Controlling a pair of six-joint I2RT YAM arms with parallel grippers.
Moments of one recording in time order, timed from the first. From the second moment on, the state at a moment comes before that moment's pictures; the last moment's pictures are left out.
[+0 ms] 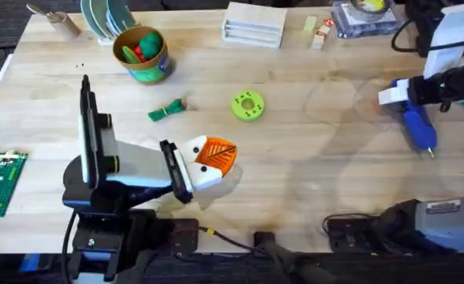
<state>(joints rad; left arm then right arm) -0.04 0.01 0.01 -0.11 1.14 -0.01 -0.49 1.69 0.99 -0.48 -0.11 -0.56</state>
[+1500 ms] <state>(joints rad) -0.04 0.01 0.01 -0.11 1.14 -0.01 -0.50 1.69 1.02 -0.49 -0.10 -0.53</state>
